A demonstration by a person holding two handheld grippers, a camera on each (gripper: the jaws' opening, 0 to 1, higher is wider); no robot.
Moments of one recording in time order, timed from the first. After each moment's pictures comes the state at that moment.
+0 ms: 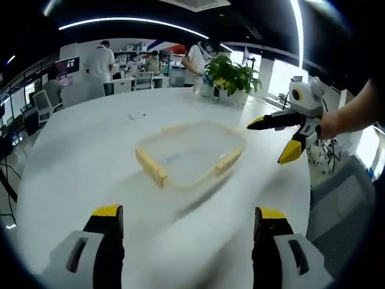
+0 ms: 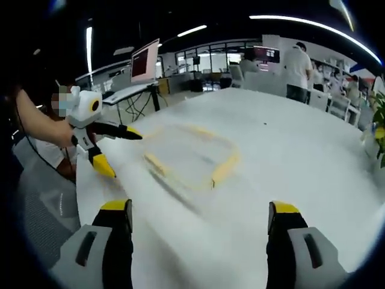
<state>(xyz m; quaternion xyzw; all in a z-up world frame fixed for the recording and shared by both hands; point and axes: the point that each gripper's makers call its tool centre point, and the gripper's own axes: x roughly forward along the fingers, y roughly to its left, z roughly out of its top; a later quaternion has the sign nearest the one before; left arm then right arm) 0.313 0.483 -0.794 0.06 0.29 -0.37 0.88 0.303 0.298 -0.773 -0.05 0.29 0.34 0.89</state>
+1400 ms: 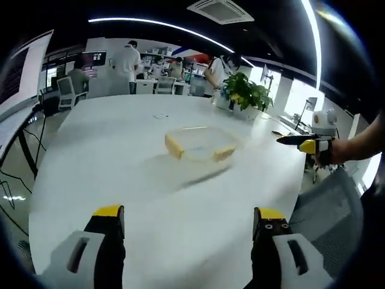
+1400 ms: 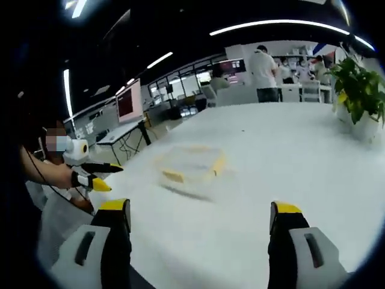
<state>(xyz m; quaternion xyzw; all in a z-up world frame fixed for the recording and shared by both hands) 0.252 0.545 -0.769 0.00 0.28 -0.31 0.91 0.233 0.267 -0.729 0.09 0.24 0.26 0.93</state>
